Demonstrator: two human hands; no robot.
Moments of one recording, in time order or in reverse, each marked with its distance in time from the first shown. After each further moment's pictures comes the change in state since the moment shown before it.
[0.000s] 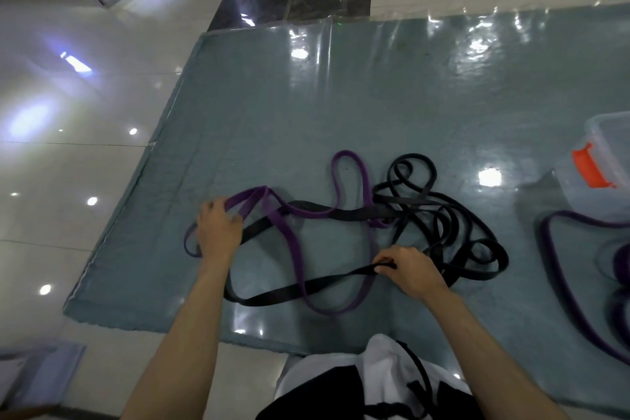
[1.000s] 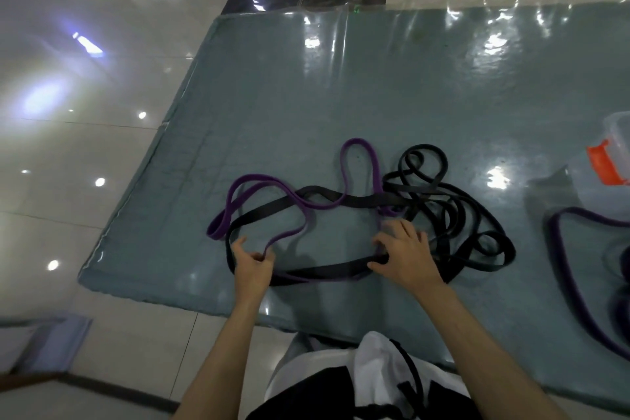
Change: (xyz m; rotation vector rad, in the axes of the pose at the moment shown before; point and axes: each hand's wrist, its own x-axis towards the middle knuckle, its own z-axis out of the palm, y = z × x) left_hand -0.112 -0.045 0.049 -0.596 -0.151 -0.369; right_hand -0.004 -0.026 0.015 -0.355 0.073 -0.054
